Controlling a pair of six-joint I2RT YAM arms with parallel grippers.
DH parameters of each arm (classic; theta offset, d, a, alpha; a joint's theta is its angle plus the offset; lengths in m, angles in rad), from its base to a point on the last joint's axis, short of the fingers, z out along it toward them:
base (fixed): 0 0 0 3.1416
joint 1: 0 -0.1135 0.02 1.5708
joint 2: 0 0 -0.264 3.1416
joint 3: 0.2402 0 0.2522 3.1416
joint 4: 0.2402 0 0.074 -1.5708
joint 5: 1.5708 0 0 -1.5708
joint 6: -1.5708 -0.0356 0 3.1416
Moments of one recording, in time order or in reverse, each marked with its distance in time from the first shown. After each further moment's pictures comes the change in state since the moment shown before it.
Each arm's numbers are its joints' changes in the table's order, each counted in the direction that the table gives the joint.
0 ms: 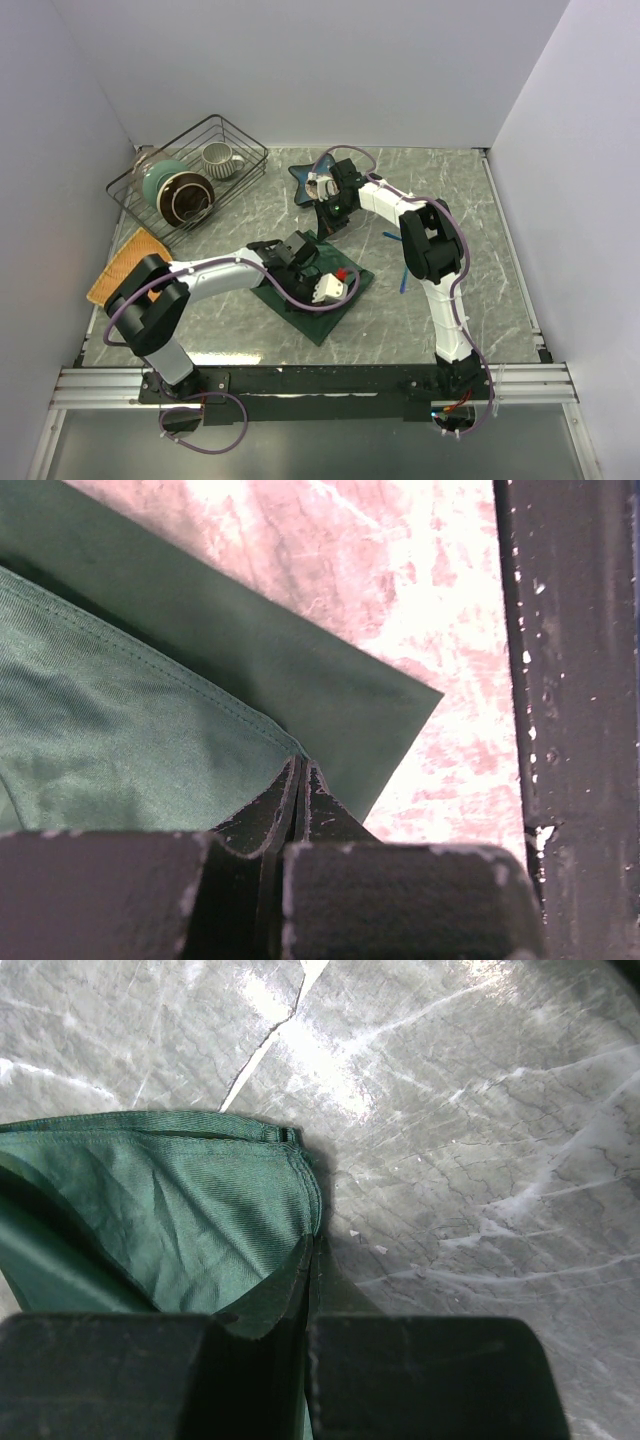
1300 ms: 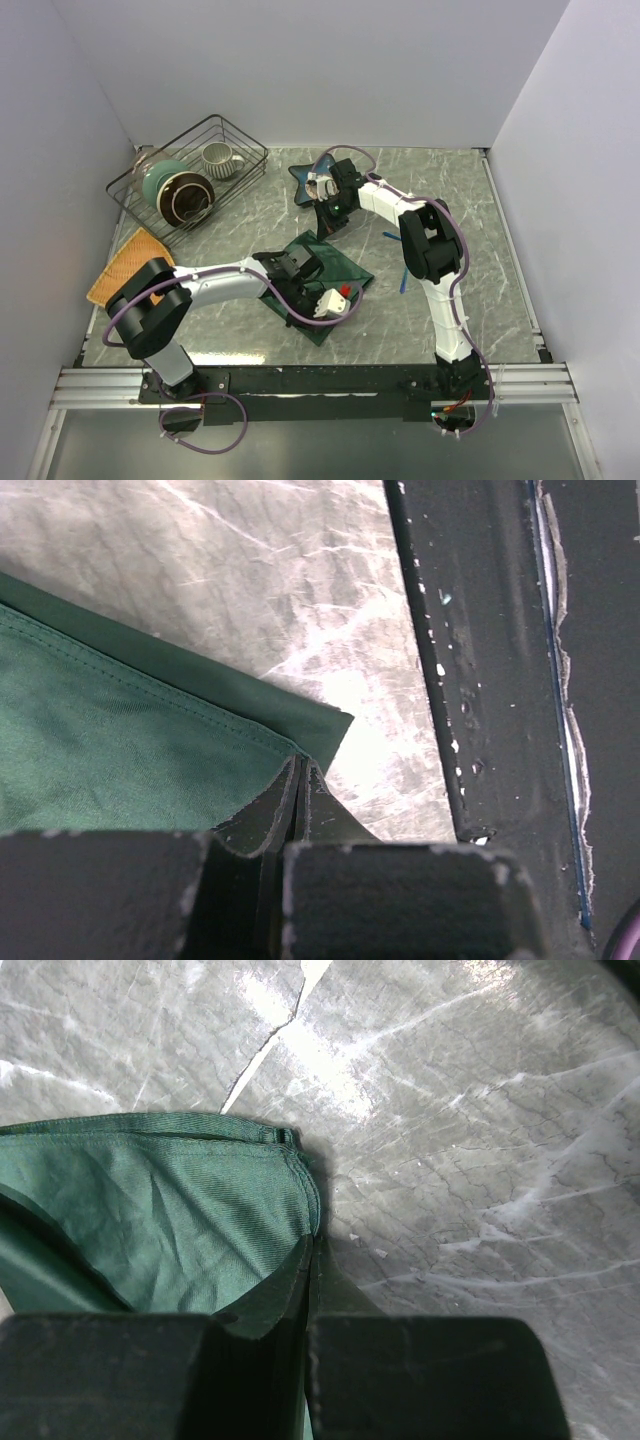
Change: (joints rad) left arm 0.079 -0.006 -0.044 0.000 0.054 0.031; right arm -0.001 0.007 0.008 0.001 -0.001 0.000
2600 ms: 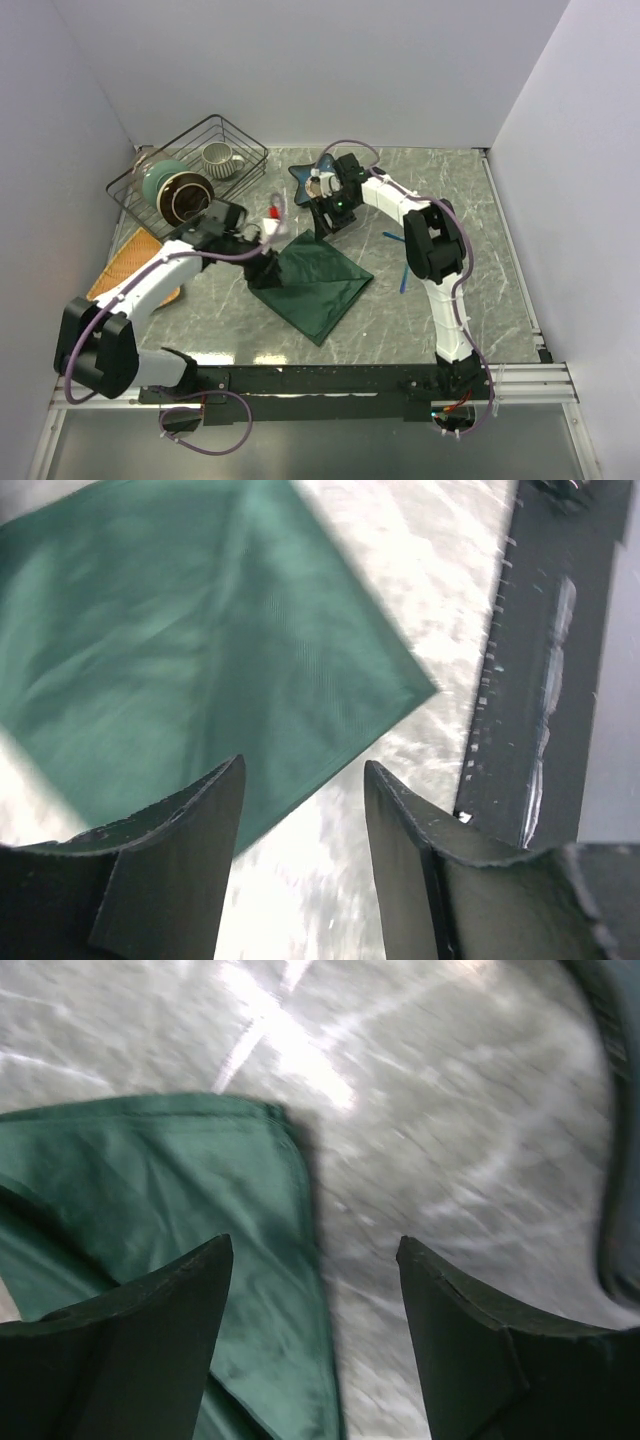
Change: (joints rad) left arm -0.450 -0.291 -0.003 0.065 0.158 0.232; right arm 0.012 -0.017 0.041 0.080 0.044 0.028
